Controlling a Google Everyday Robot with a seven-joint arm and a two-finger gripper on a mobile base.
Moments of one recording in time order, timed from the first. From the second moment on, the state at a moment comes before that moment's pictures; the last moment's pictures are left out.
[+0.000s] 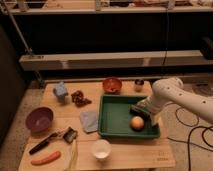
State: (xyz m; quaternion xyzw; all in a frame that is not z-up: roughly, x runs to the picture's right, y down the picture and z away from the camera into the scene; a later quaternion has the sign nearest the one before) arm 0.239 0.141 0.828 -0.27 -0.13 -0.21 0.93
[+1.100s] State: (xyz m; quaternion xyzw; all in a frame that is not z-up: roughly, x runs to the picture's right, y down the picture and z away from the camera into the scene) arm 0.246 0.142 0.868 -0.28 -0.11 -0.17 0.94
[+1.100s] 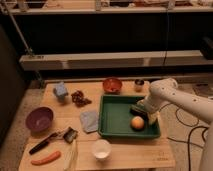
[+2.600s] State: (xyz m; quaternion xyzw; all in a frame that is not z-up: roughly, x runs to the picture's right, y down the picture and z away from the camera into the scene) arm 0.241 0.095 0.755 -0.22 -0.20 -0.18 0.94
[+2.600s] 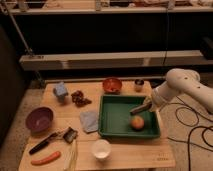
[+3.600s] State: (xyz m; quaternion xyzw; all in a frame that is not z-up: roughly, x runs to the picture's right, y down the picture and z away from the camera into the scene) arm 0.126 0.137 0.642 -0.16 -0.28 -0.31 0.90
